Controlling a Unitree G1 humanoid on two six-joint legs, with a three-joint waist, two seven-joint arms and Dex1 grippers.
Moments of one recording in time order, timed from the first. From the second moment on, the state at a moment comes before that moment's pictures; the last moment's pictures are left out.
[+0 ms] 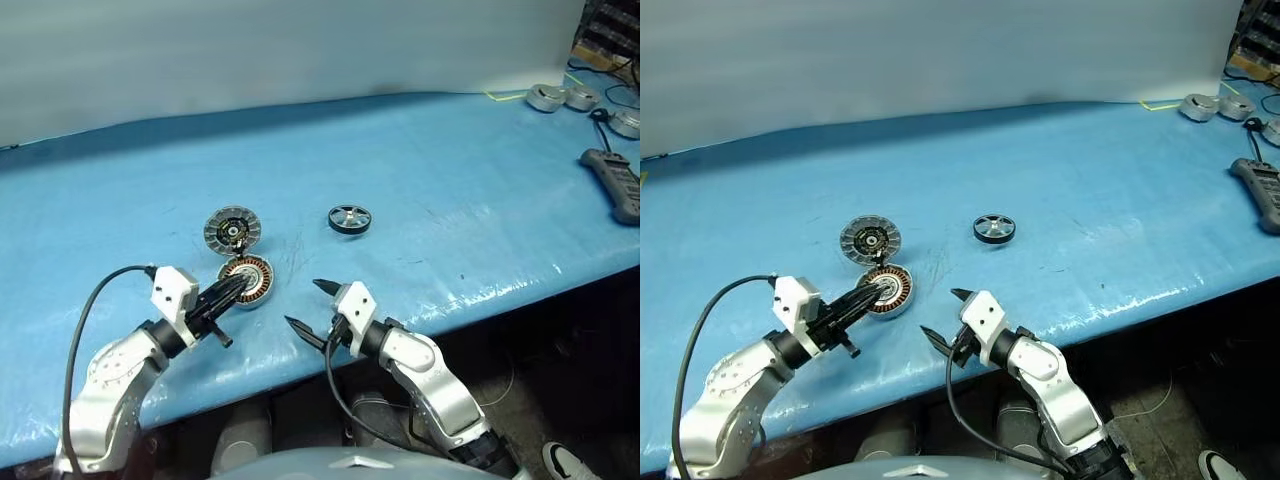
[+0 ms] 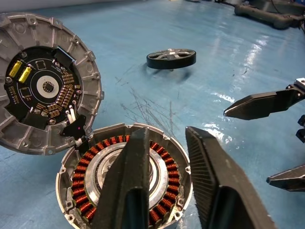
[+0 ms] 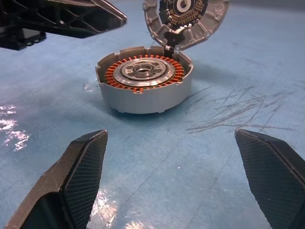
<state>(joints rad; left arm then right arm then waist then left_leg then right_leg) 0.30 0.39 0.12 -0.42 -0.41 0.23 -0.64 0.04 -0.23 0.39 -0.23 0.08 0.23 0.54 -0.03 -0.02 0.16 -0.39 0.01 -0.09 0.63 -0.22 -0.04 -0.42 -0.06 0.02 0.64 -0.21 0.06</state>
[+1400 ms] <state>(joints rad) 0.43 0.13 0.01 -0.16 -0.22 -0.29 -0.47 -0.51 0.00 0.58 -0.10 0.04 0.92 0.42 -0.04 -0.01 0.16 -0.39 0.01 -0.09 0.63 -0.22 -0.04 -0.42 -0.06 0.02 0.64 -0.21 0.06</state>
